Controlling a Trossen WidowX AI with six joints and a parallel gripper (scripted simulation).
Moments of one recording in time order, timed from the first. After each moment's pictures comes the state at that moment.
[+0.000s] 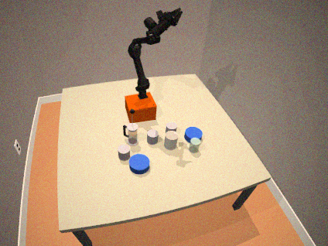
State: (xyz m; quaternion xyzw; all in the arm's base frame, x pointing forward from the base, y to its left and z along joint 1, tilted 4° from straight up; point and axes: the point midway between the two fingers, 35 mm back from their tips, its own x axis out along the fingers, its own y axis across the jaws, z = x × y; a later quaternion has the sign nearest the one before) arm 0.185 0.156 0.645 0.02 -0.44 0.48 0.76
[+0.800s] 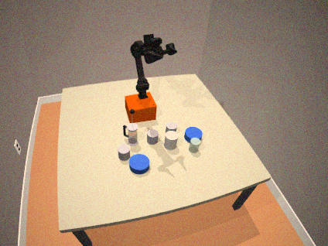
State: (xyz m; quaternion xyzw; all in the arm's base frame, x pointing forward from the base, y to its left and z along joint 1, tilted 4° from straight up) arm 0.338 0.023 0.474 0.06 -0.12 0.12 0.98
